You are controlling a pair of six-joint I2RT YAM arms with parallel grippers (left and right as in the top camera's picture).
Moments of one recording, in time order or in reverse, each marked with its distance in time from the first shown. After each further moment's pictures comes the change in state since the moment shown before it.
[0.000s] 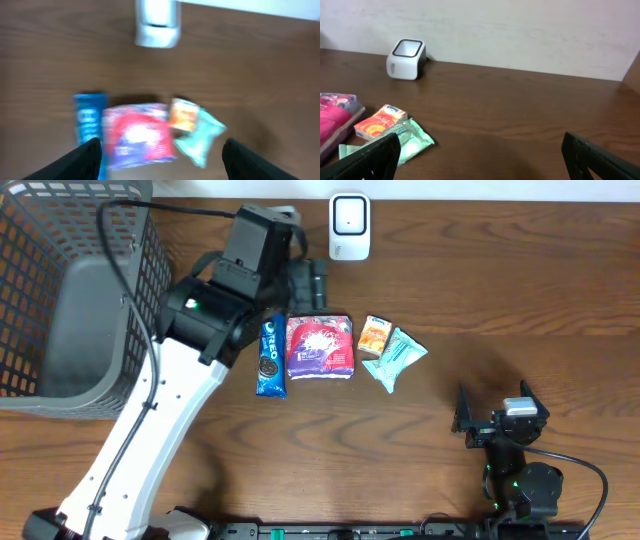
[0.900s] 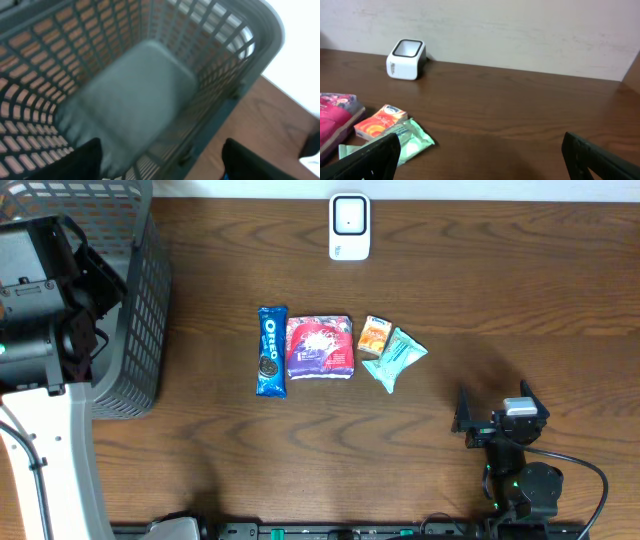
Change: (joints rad) left arm 0.638 -0.168 0.000 -0.154 -0.228 -0.038; right arm 0.000 0.000 0.000 0.000 0.000 0.000
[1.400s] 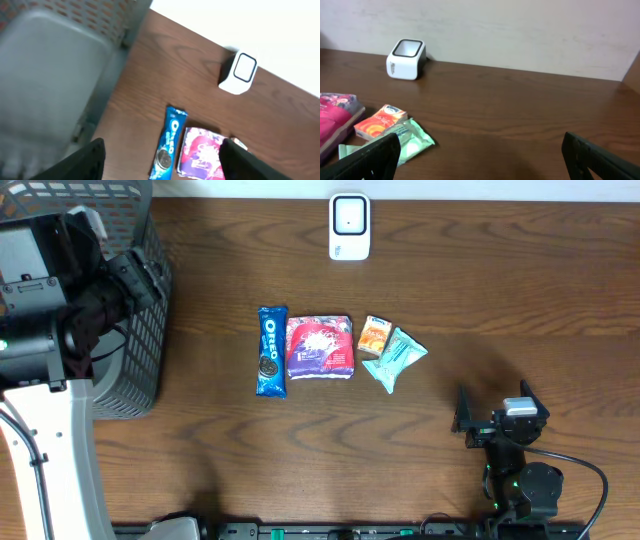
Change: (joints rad) left arm -0.002 0.006 0.000 0.011 0.483 0.172; right arm 0.000 0.000 0.000 0.000 0.000 0.000
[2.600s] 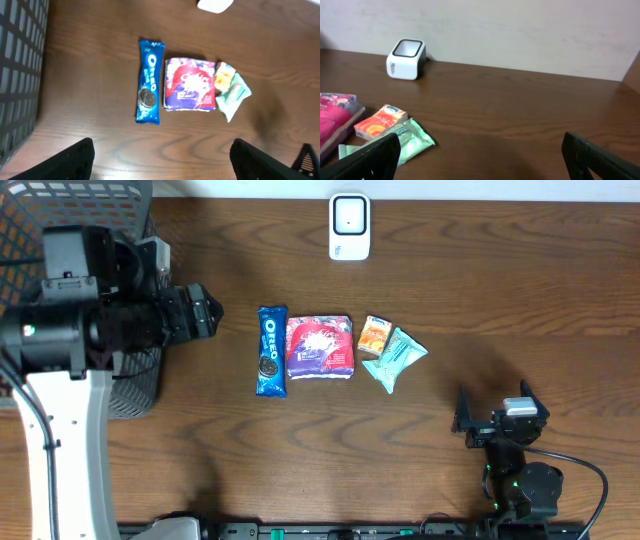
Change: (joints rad) left arm -0.103 0.037 0.000 -0.241 0.138 0.166; right arm 0.000 0.000 0.000 0.000 0.000 0.000
